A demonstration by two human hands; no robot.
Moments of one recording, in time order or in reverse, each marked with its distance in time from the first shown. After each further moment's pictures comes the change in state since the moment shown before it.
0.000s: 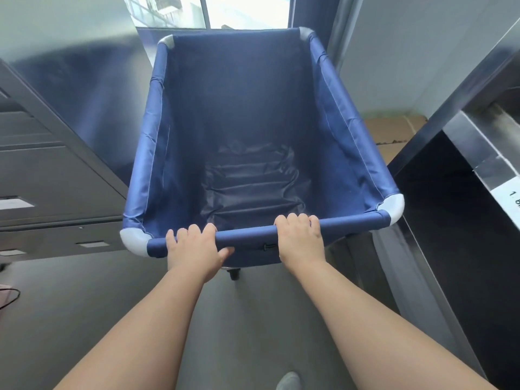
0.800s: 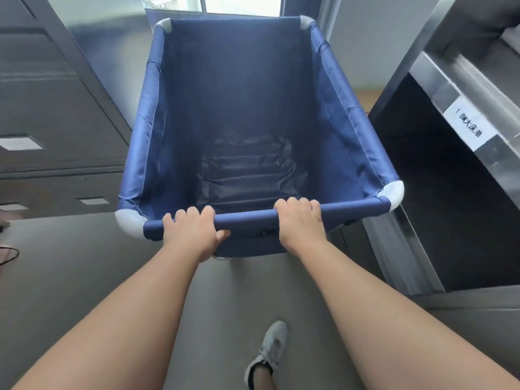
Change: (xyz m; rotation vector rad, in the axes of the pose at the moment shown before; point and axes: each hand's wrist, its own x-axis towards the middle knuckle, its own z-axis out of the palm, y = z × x) left_hand -0.151 -0.007 0.052 0.000 -0.037 0.033; right_hand -0.161 -0.007 0.026 0.001 0.018 -0.019
